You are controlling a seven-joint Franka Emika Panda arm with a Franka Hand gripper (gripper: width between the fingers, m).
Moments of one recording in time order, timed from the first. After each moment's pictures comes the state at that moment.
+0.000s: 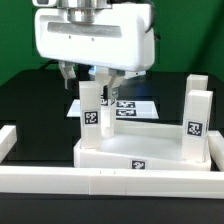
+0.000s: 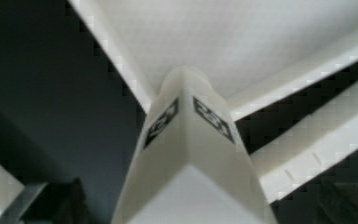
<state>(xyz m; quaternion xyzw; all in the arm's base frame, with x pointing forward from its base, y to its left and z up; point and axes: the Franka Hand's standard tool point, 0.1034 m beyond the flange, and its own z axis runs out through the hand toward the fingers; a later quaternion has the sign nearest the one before) 0.582 -0.072 0.116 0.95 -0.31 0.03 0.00</state>
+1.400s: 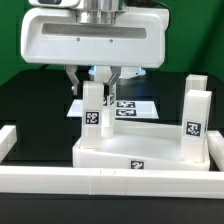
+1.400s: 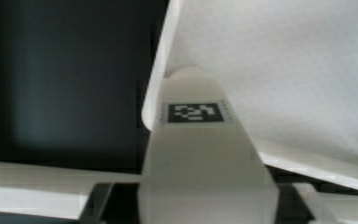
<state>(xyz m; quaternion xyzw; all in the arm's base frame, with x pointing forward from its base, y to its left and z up) 0.582 -0.069 0.115 1.00 0.02 0.02 0.02</state>
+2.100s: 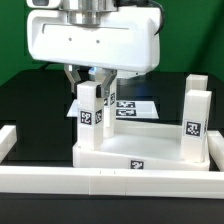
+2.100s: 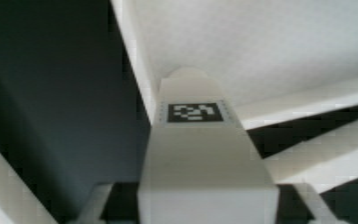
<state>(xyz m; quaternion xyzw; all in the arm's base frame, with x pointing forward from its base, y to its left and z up) 0.580 -0.073 0.113 0.96 -0.29 0.02 0.00</state>
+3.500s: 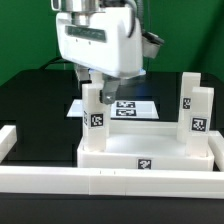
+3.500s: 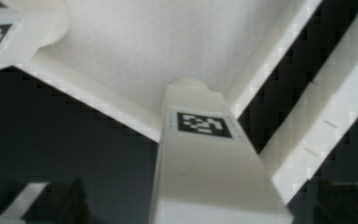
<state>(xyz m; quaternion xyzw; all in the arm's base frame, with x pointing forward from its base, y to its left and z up) 0.583 -0.063 0.112 0.87 -0.49 0.02 -0.01</state>
